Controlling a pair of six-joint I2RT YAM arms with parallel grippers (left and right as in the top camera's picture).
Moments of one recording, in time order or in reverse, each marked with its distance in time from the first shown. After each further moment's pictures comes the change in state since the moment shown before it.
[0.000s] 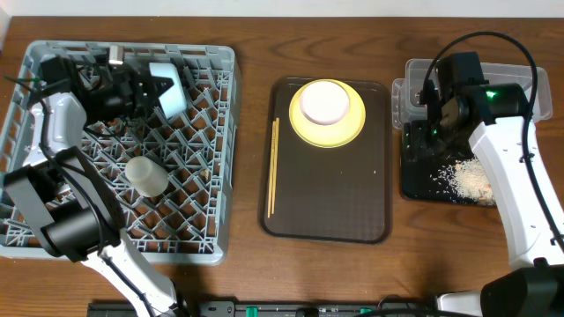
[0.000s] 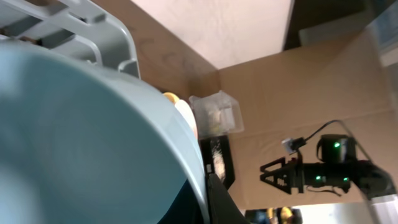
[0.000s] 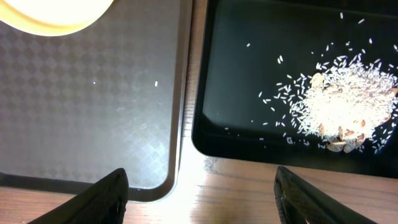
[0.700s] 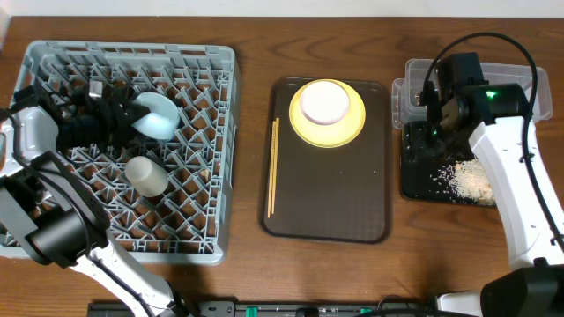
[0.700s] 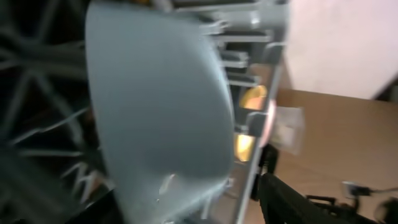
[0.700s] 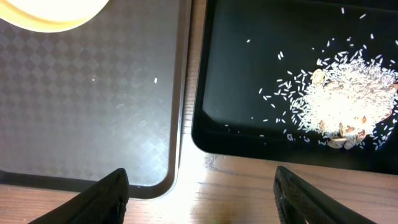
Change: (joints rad) left arm 0.138 0.014 0.000 -0.237 -0.414 -0.011; right arm 0.000 0.000 0.000 -0.010 0.000 0.003
